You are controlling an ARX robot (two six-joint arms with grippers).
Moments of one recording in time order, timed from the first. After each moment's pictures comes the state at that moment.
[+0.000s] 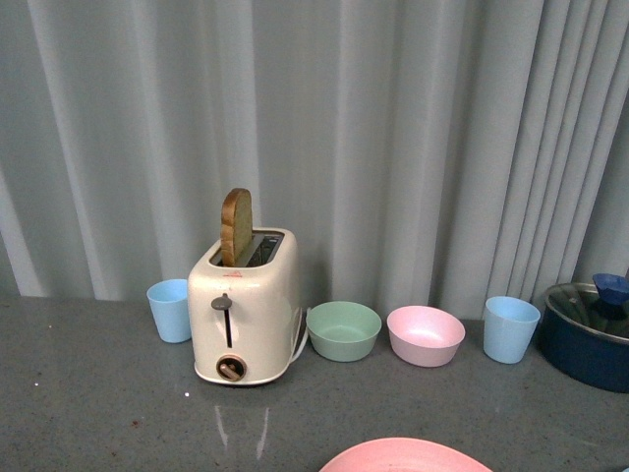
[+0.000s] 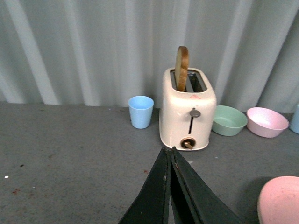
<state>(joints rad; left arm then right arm) -0.04 0.69 0.19 0.50 -0.02 0.00 0.00 0.00 0.01 0.00 0.00 0.00</state>
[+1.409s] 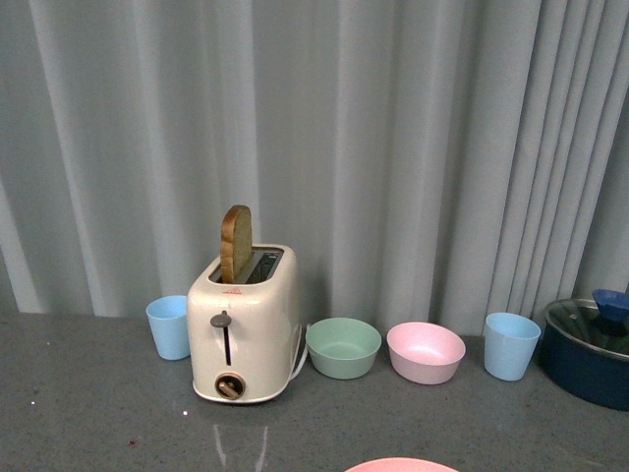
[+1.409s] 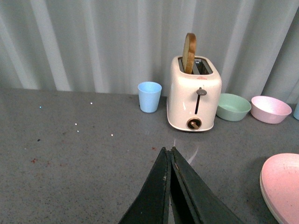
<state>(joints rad) 0.00 0.04 0.03 0.01 0.00 0.00 0.00 0.00 0.01 0.00 0.00 0.00</state>
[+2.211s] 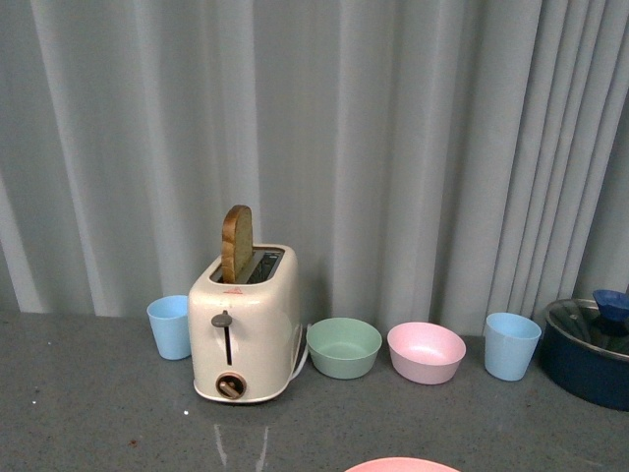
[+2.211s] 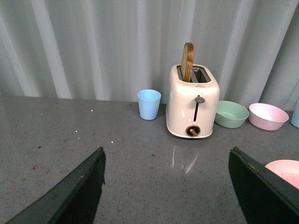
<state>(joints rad) 0.00 0.00 0.03 0.00 0.00 0.00 0.00 0.00 0.01 0.00 0.00 0.00</state>
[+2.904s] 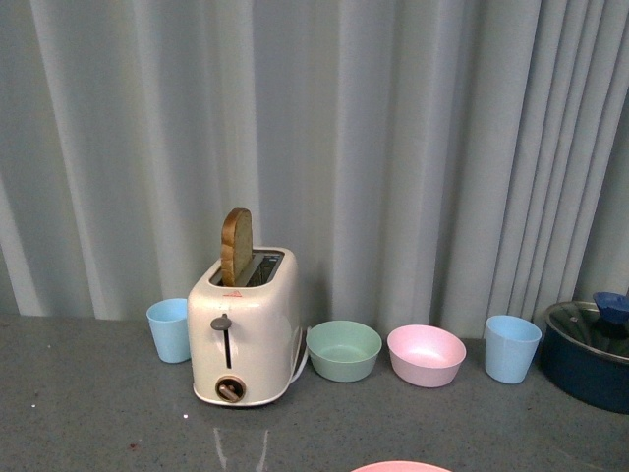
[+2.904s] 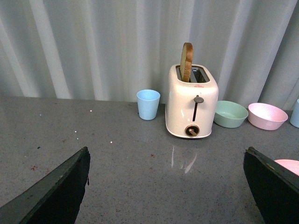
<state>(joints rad) 0.00 0.00 0.03 0.00 0.00 0.00 -0.60 1.63 0.74 0.28 -0.07 0.04</state>
